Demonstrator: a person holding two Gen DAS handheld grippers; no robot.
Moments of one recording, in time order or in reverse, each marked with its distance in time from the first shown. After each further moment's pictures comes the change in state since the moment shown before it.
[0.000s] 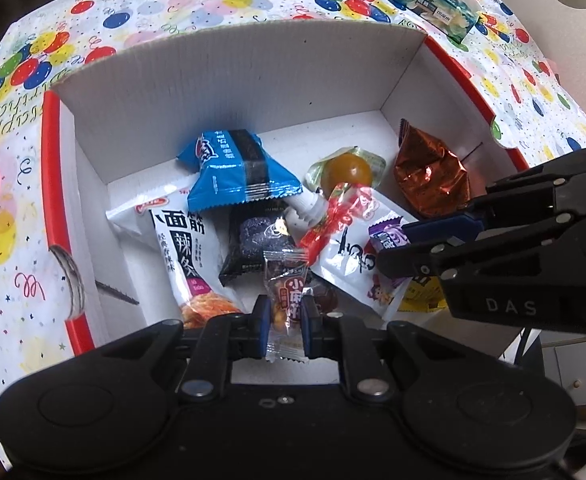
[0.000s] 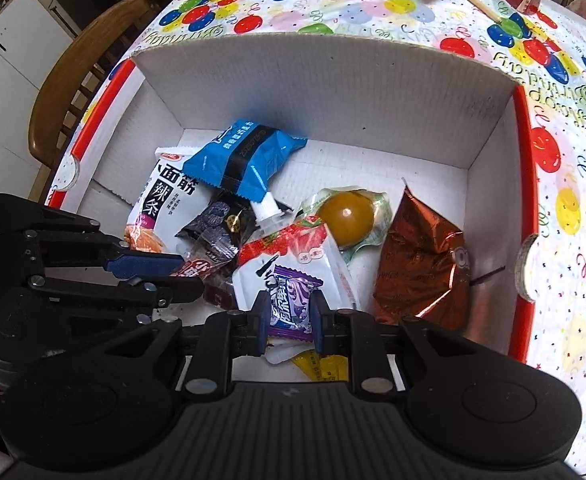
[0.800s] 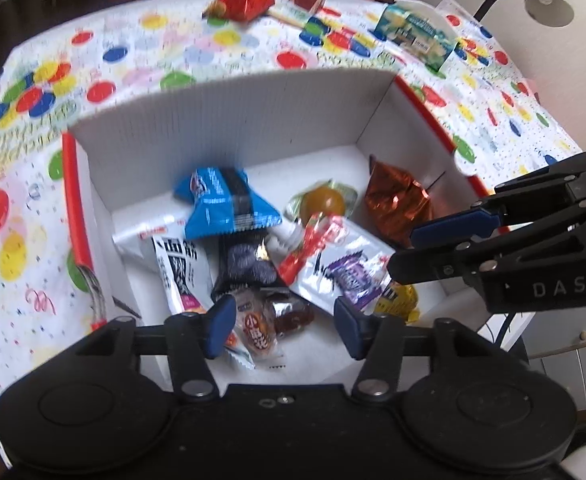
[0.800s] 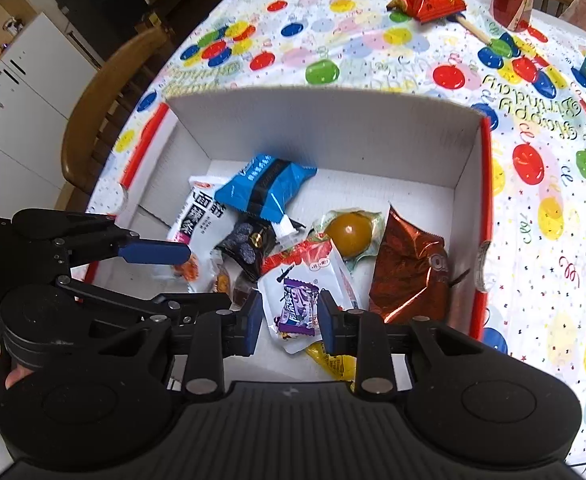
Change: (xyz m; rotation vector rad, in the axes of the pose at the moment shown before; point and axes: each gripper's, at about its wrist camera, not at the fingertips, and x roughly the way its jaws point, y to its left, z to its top) left arm -0.038 -0.005 -0.001 0.014 -0.092 -0.031; right arm -0.053 -0.006 -0.003 0.022 -0.068 0.067
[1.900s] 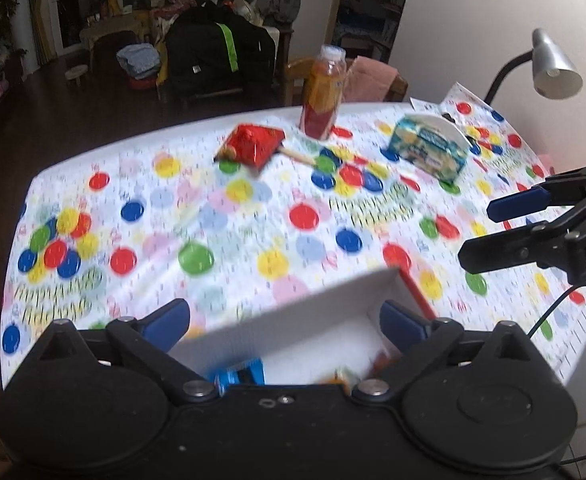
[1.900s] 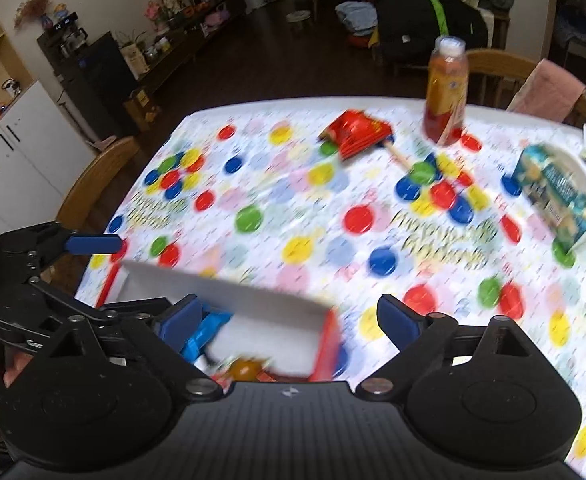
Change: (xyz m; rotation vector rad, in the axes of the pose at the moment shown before) left arm -0.033 -0.024 0.120 0.038 -0.244 0.111; right arm -0.089 -0.094 0.091 -0.004 -0.231 -0.046
